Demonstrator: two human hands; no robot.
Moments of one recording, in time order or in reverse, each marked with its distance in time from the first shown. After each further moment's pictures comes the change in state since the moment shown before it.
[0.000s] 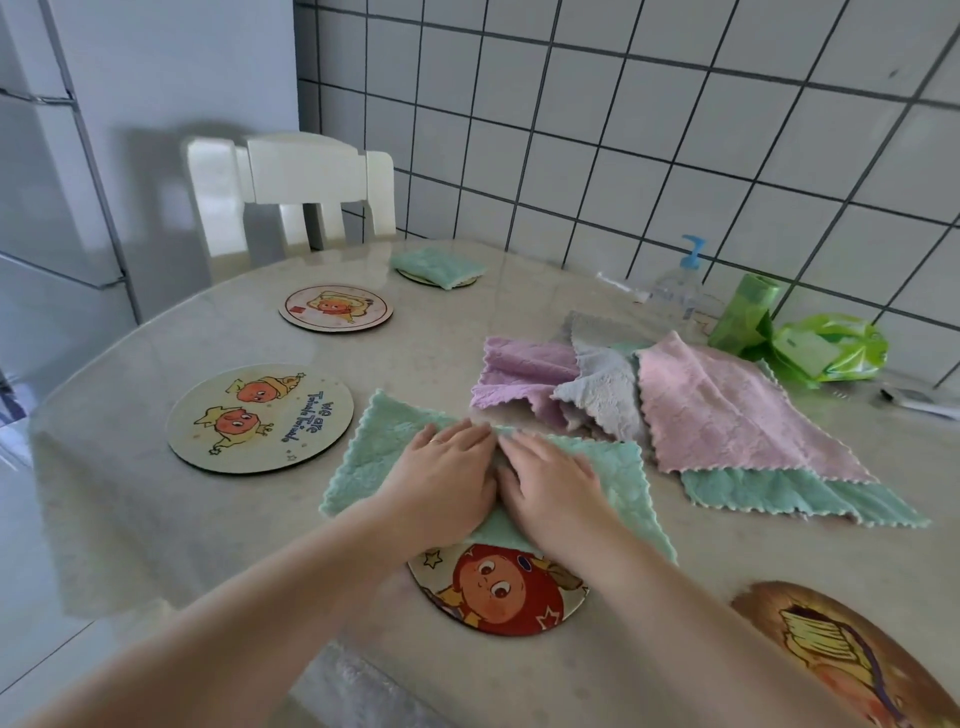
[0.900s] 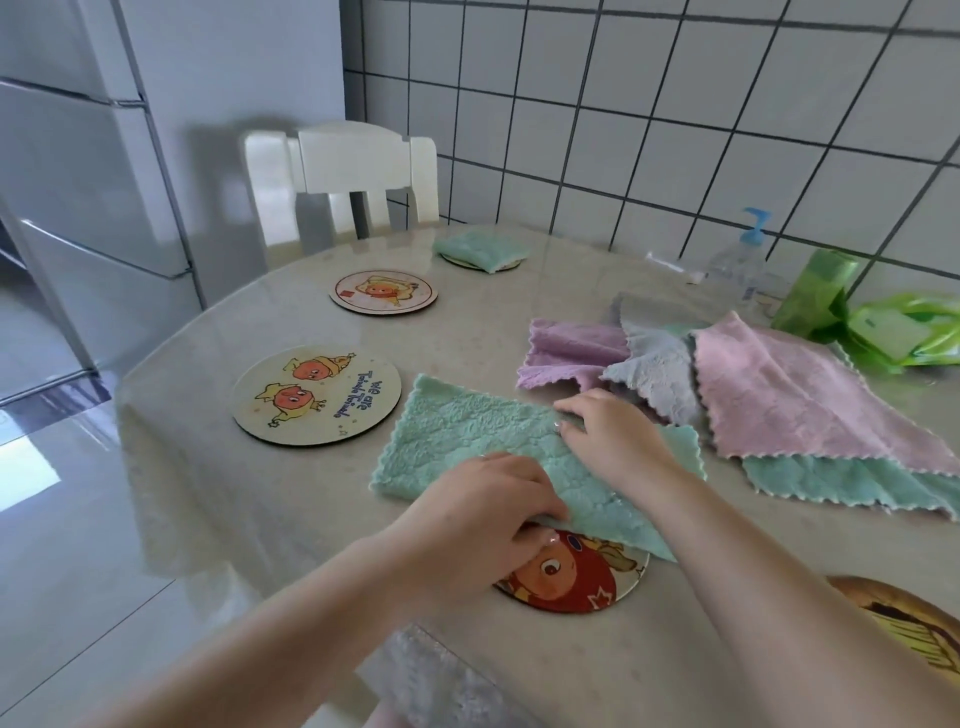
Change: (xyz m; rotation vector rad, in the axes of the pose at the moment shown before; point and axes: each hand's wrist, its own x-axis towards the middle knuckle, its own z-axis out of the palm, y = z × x) left_hand -0.057 0.013 -0.016 -0.219 0.088 0.231; right_hand 0.034 0.013 -0.012 0.128 0.031 0.023
